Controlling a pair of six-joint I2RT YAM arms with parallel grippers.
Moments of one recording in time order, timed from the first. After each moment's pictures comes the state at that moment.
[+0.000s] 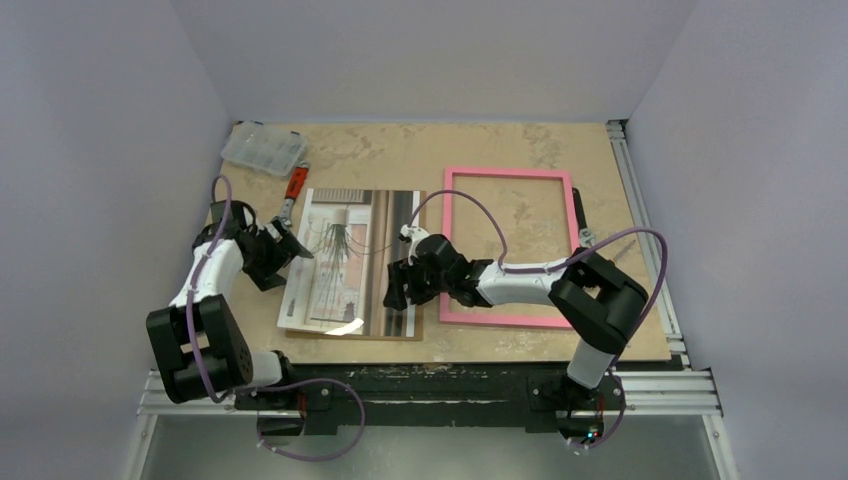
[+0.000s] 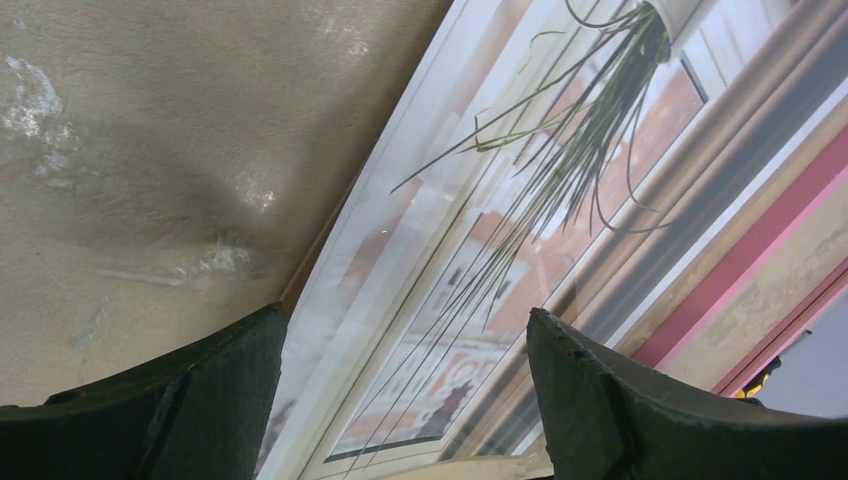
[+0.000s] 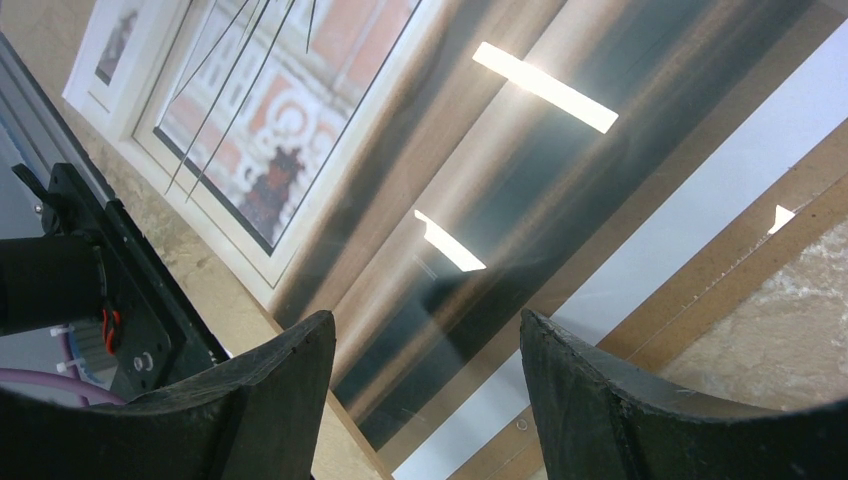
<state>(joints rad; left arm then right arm) 0.30 1.36 0.80 -0.64 0.34 -0.47 0.95 1.73 0.87 0.17 -0.18 0.58</state>
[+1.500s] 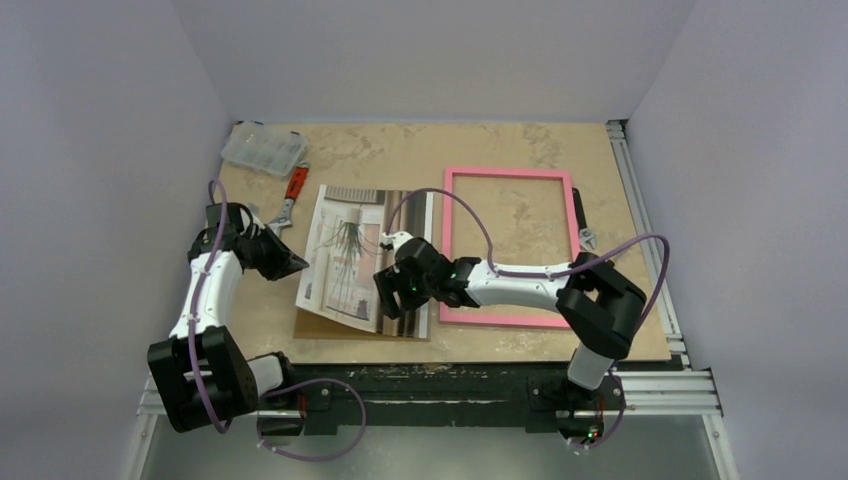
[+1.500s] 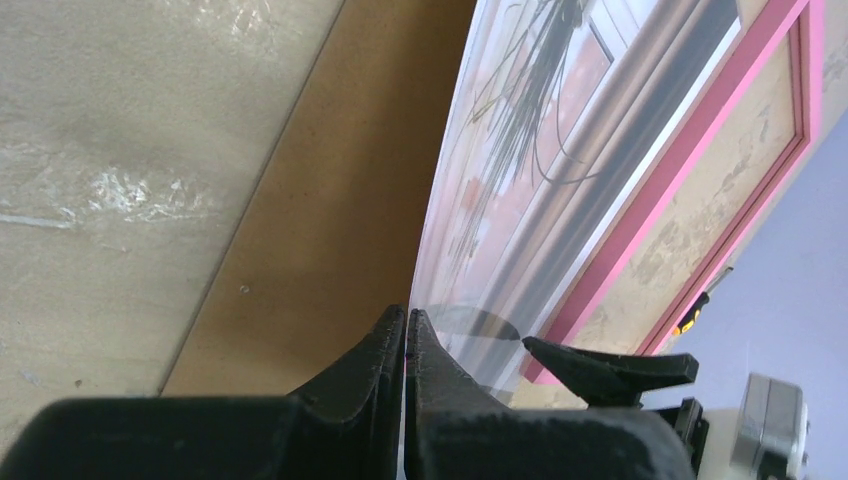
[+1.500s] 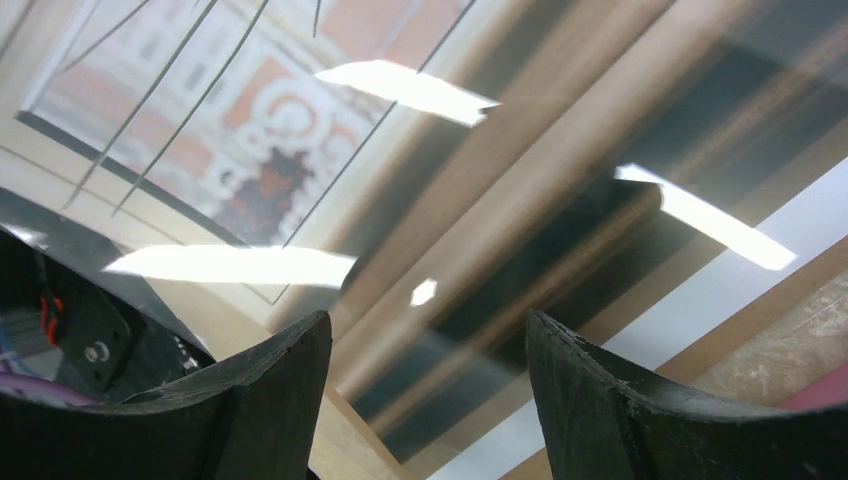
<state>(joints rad) 0.29 1.20 0.79 -0.69 0.47 -0.52 1.02 1.72 1.01 -0.09 -0.07 0.50</state>
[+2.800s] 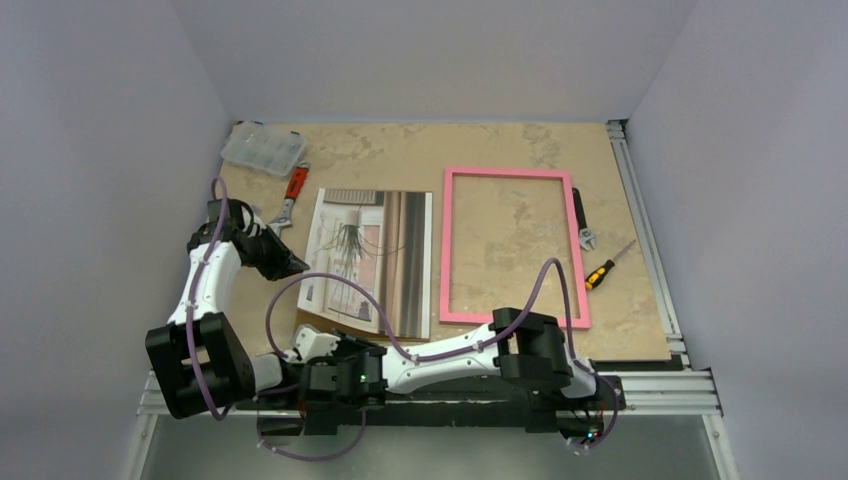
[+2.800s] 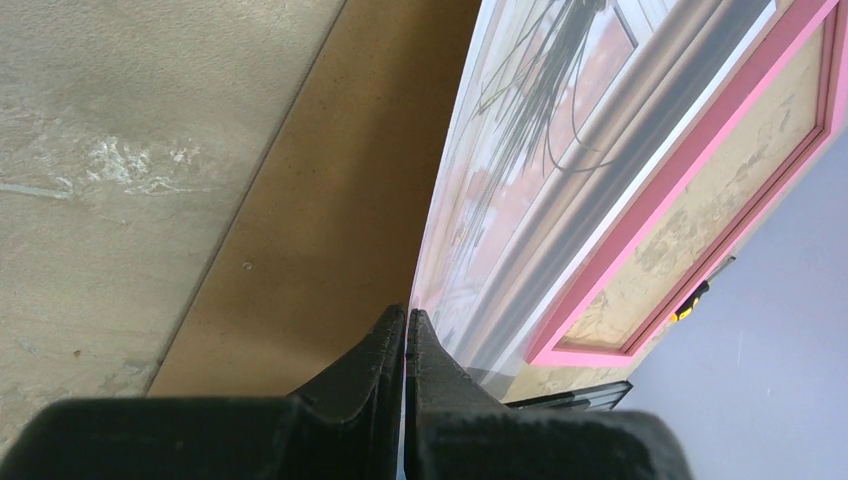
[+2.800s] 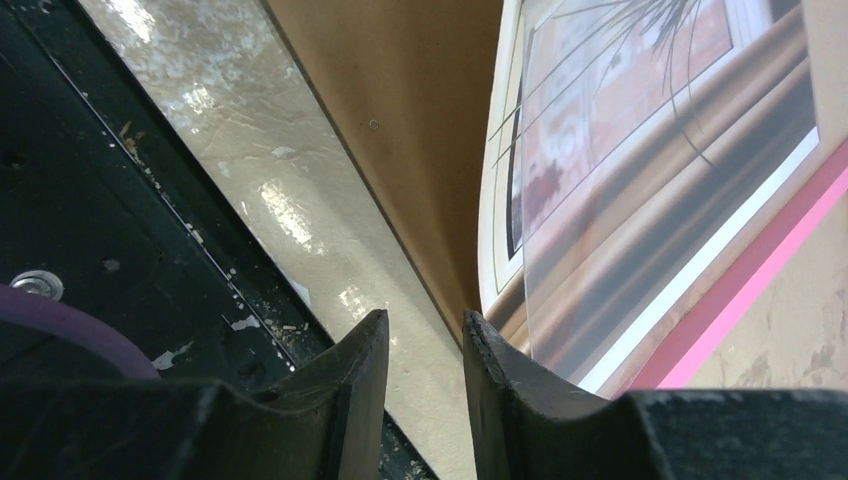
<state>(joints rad) 0.29 1.26 0.84 -0.78 0.48 -0.51 1.62 2.08 1.58 -0.60 0.78 0.25</state>
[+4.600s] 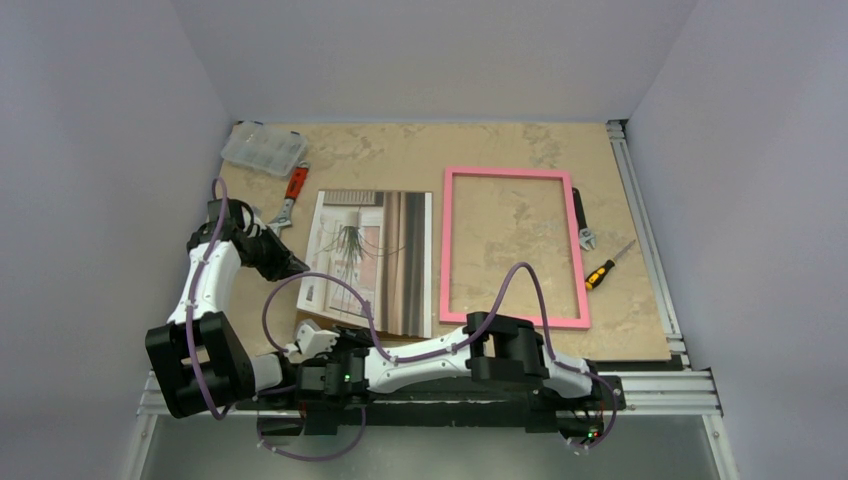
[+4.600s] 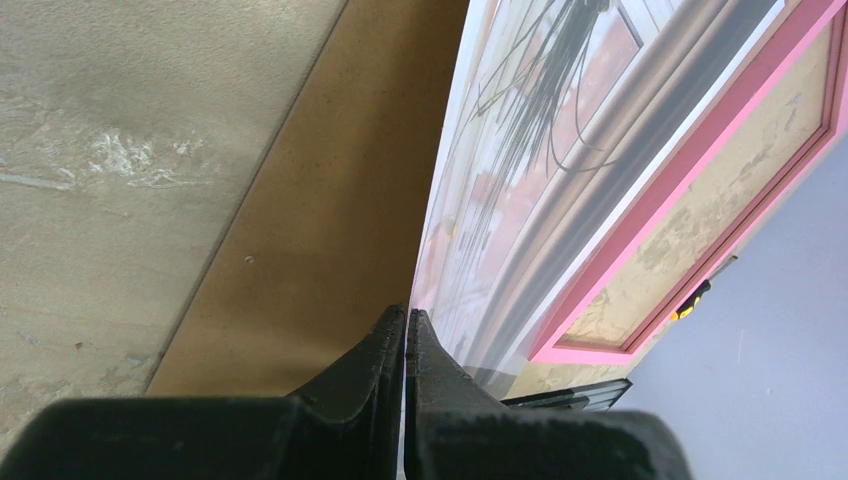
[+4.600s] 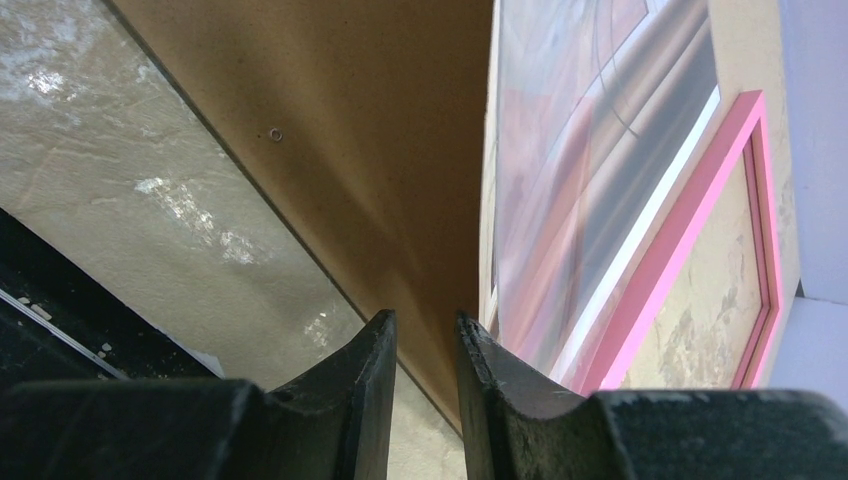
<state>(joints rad) 0.29 1.27 0.85 -0.80 0.47 -0.51 1.60 2.22 1.69 -0.71 0.96 0.30</state>
